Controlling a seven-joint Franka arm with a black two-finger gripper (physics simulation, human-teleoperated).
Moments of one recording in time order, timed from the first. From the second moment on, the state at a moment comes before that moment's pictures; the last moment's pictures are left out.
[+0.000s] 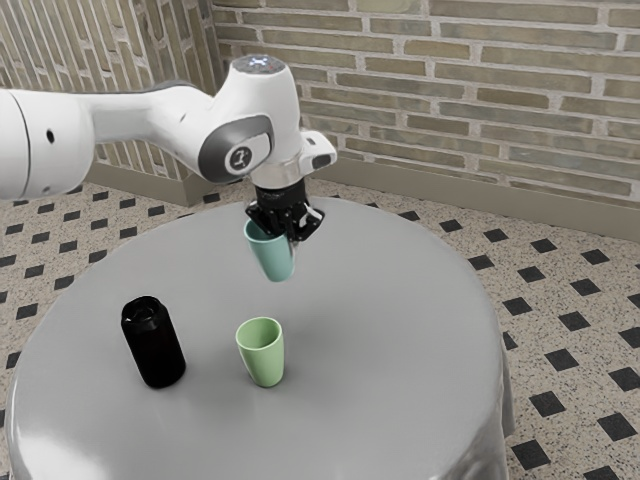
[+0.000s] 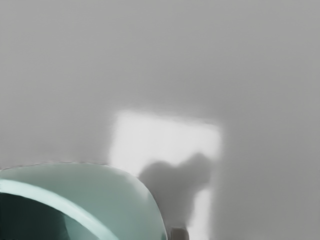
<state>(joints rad) 0.08 0.23 -0.32 -1.75 0.20 2.06 -0.47</state>
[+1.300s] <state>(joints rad) 0.08 0.06 -0.38 -2.02 0.16 2.06 -0.85</state>
